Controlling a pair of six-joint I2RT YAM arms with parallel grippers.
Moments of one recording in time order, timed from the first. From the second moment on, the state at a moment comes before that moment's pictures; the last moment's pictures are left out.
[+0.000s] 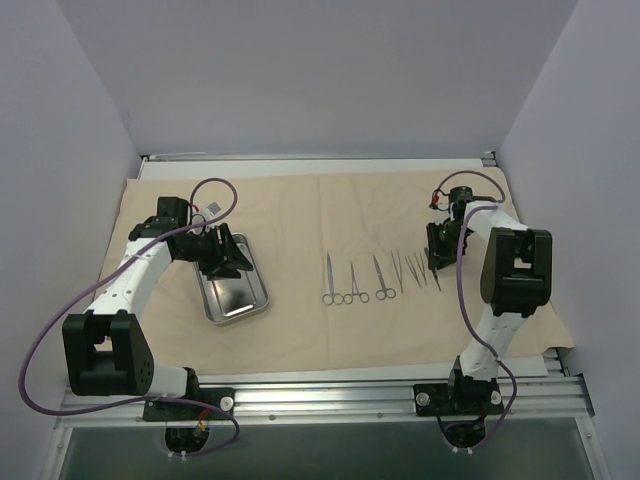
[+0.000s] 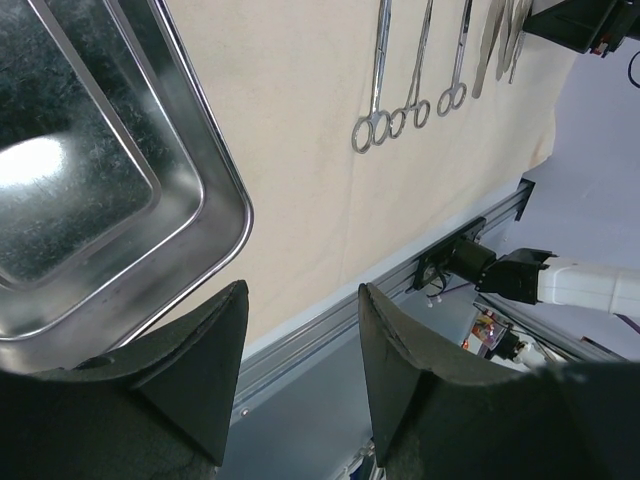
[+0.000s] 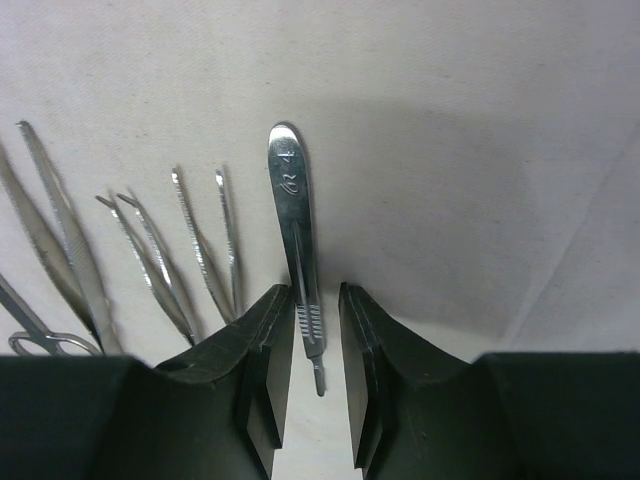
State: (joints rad) left arm -0.03 1.41 1.06 -0.81 0.69 -0.38; right arm -0.08 1.90 1.24 -0.75 -0.17 -0.11
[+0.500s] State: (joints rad) left arm -0.03 1.40 1.06 -0.81 0.72 -0.38; right arm -0.11 1.68 1.36 -0.81 -0.04 0.03
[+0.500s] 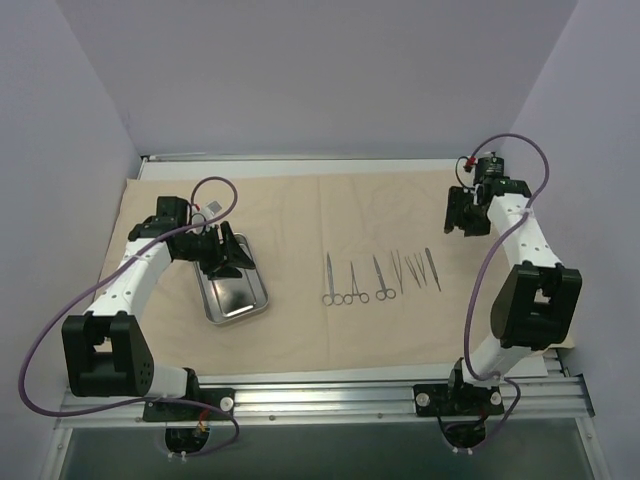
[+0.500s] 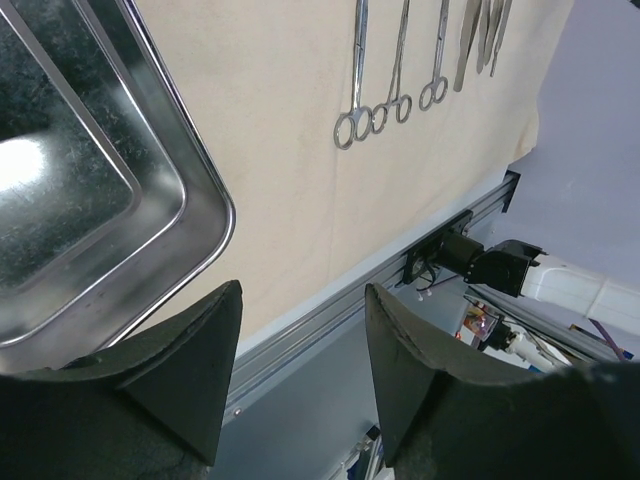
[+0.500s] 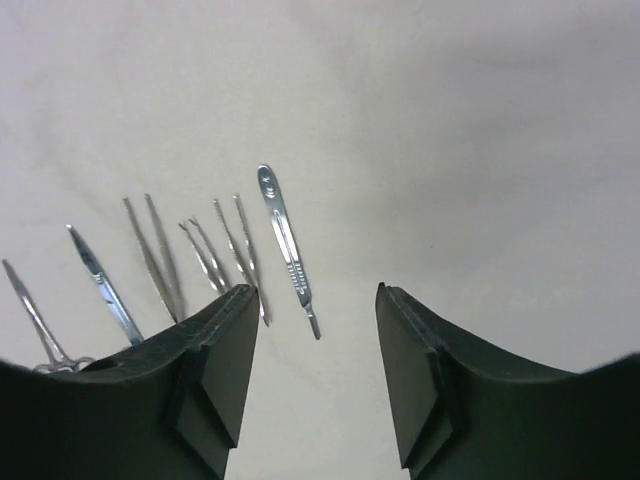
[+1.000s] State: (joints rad) left arm -0.14 1.19 0.81 -0.51 0.72 -0.64; right arm 0.35 1.01 0.80 -0.54 0.06 0.54
